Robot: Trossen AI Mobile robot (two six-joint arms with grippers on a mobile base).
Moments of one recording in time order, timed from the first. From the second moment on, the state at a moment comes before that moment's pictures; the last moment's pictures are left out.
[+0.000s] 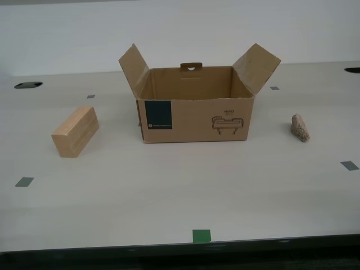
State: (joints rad) arm 0 0.01 1.25 1.68 -1.55 -0.16 0.08; arm 1 -0.11 1.40 1.64 -1.36 0.22 -0.01
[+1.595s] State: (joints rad) arm 0 0.01 1.25 1.68 -1.53 -0.16 0.08; arm 1 -0.11 1.40 1.64 -1.35 0.22 -0.01
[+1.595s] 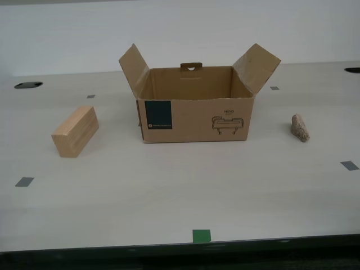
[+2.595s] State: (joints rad) arm 0 0.01 1.25 1.68 -1.53 -0.20 0.10; arm 1 -0.10 1.40 1.64 -1.33 0.22 -0.11
